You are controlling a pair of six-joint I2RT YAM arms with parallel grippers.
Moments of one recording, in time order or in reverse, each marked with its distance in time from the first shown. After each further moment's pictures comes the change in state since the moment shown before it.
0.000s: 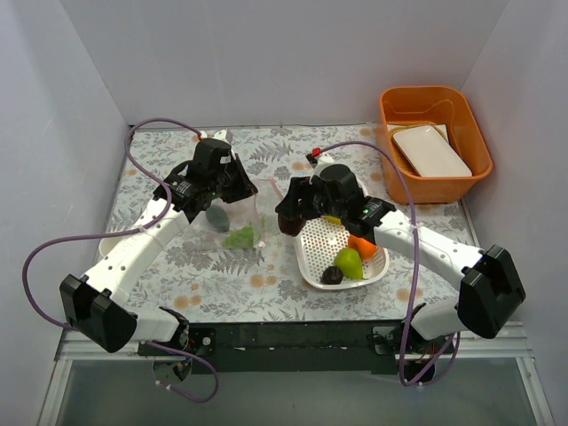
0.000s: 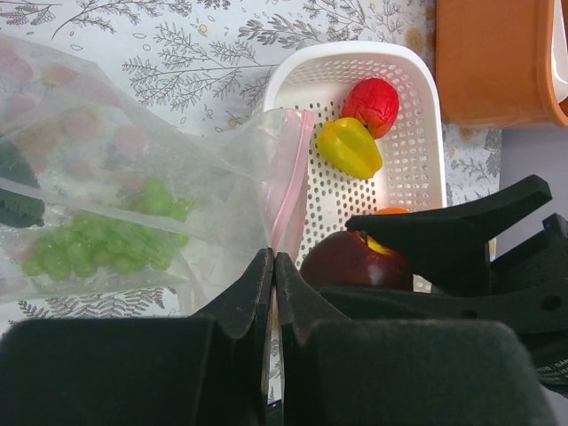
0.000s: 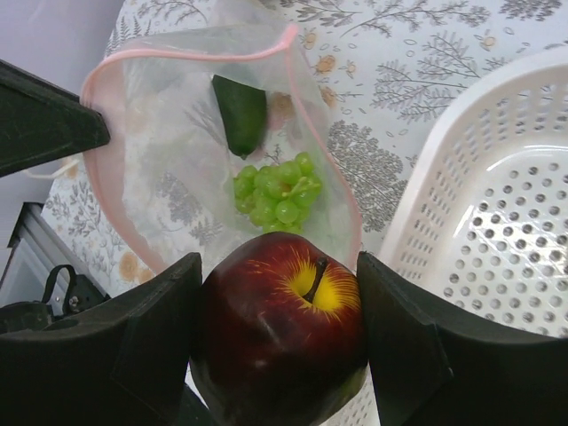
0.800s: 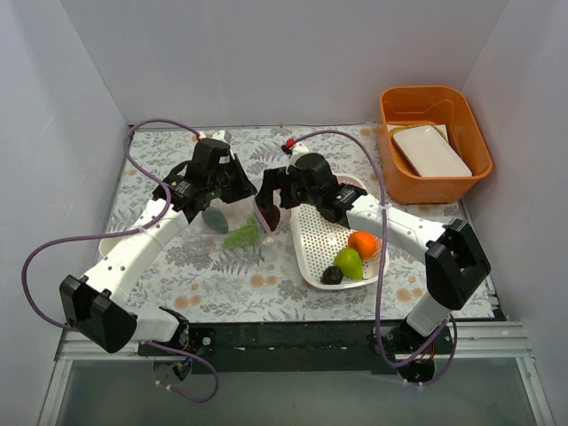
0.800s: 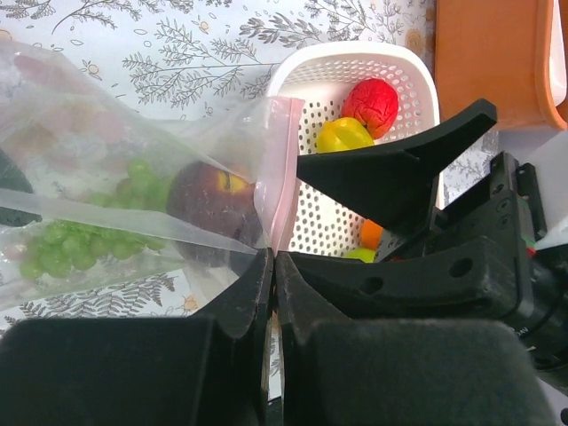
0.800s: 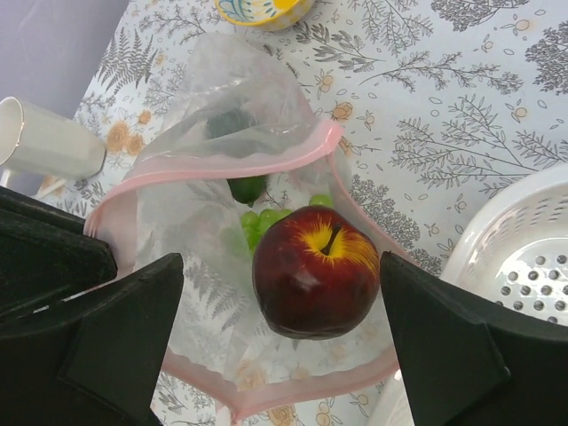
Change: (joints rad) left arm 0.003 -0.002 -0.003 -0.003 0.008 -0.013; right arm 0.034 0.253 0.200 0.070 -0.012 -0.052
